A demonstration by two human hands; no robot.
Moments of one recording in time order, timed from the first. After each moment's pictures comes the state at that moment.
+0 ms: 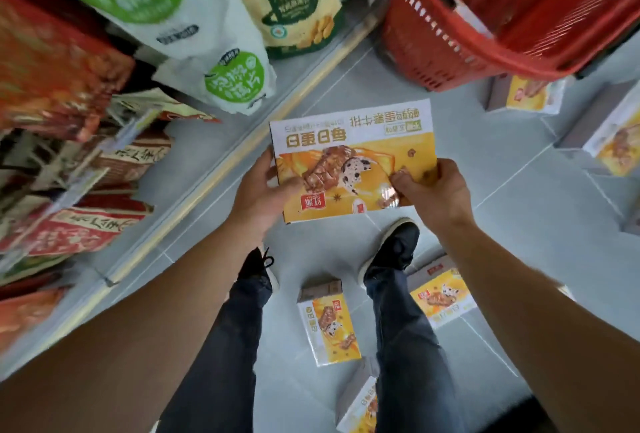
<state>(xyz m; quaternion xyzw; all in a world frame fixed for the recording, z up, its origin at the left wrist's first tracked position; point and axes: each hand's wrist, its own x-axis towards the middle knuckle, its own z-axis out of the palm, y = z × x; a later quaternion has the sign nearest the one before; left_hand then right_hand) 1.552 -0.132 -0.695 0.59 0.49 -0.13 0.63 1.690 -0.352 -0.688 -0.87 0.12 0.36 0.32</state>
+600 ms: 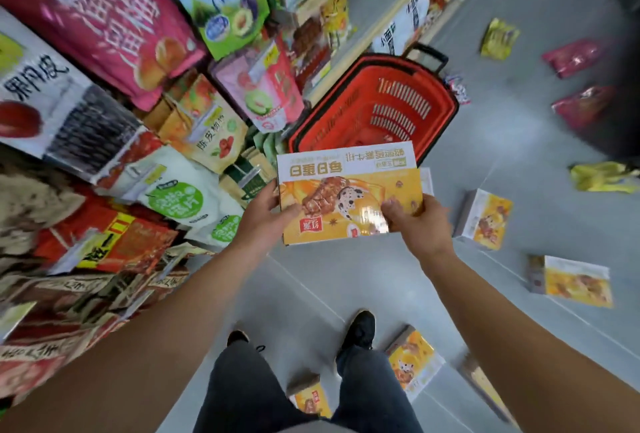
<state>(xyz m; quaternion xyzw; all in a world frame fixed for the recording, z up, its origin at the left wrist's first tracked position) 1.704 -0.239 -0.354 0.71 0.33 -0.06 0.62 1.796 -0.476 -0.375 -0.84 0.12 0.22 0.47</state>
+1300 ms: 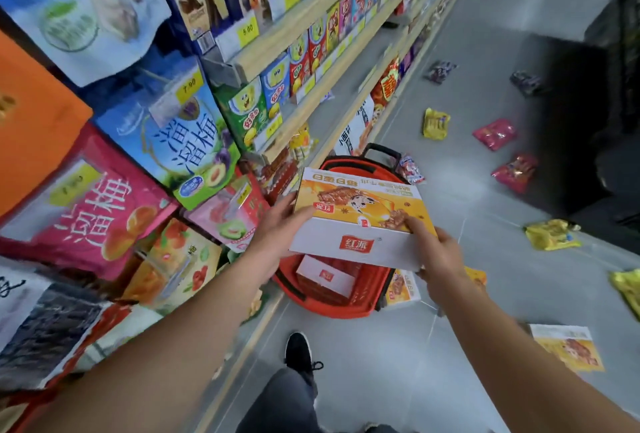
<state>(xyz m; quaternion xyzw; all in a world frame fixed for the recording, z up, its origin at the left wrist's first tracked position) 1.931 -0.194 -0.288 0.67 0.25 -0.09 0.69 1.962 -0.437 -0.300 -0.70 0.30 0.15 0.63</state>
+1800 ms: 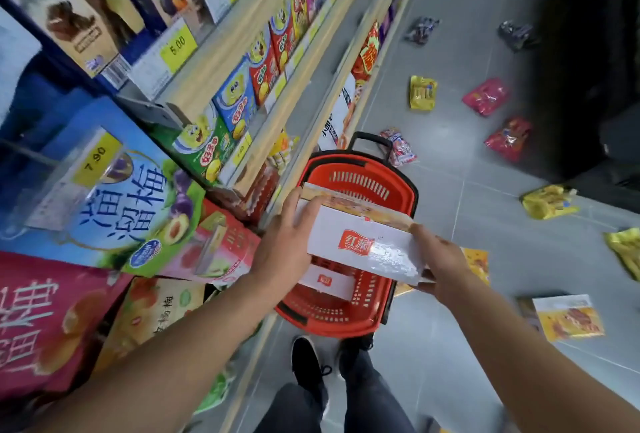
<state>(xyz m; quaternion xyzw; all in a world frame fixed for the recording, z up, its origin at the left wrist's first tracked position) 2.030 -0.180 -0.342 0.98 -0.04 -0.05 0.17 2.051 -0.424 -0.335 -0.67 0.40 0.23 0.58</state>
